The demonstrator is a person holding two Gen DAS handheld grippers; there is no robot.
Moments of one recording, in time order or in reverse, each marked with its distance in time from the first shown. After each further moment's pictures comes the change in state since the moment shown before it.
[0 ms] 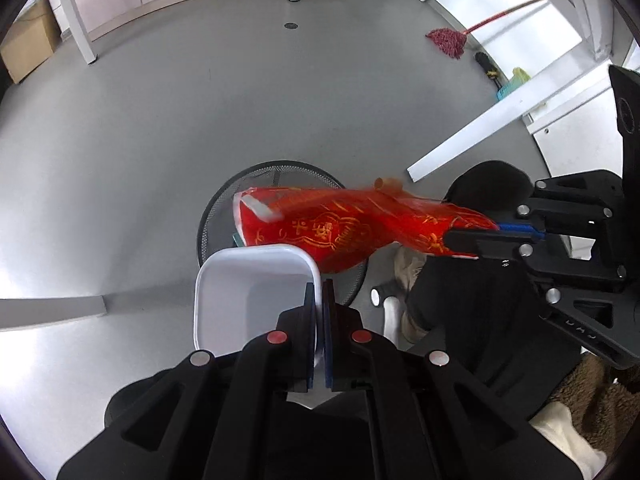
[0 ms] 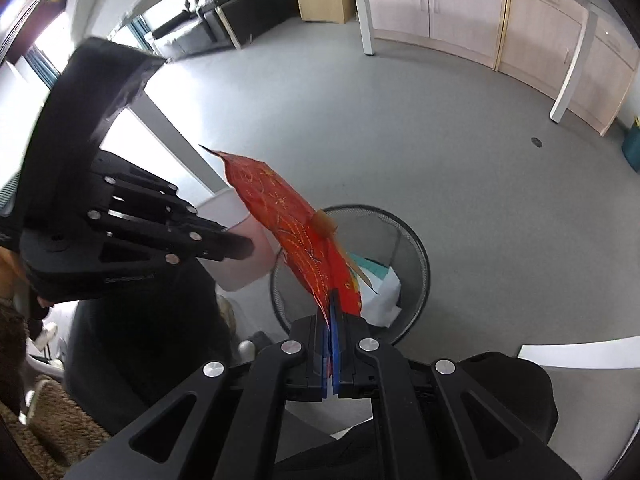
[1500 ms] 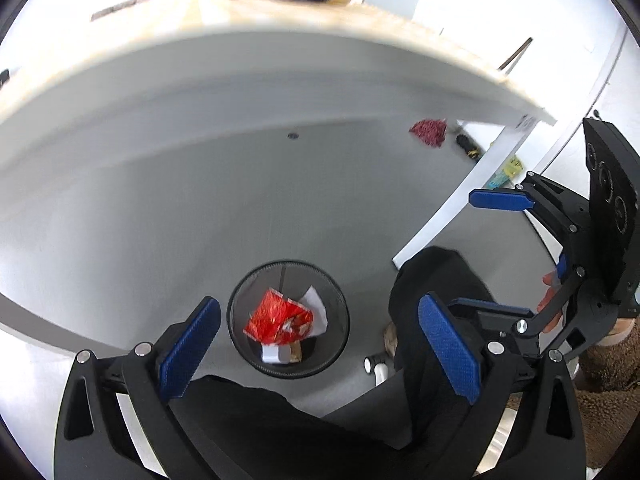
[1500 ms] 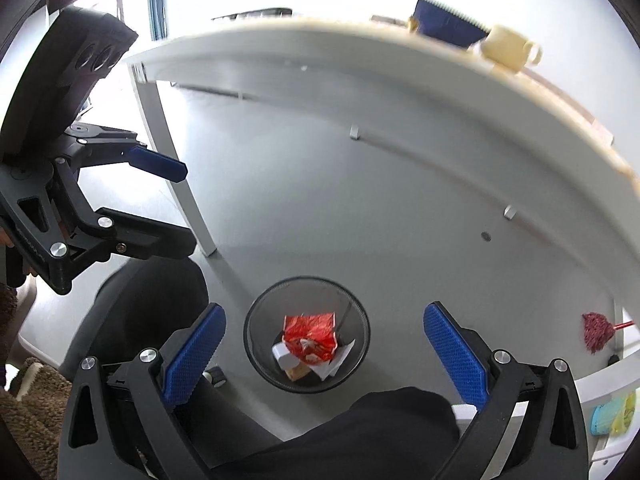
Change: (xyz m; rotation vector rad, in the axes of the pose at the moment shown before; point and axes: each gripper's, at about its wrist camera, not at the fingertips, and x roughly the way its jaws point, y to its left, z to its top) left arm -0.171 -0.035 -0.043 0.037 -0.401 0.039; right arm -0.148 0.045 -0.012 -0.180 -0.316 -0.210
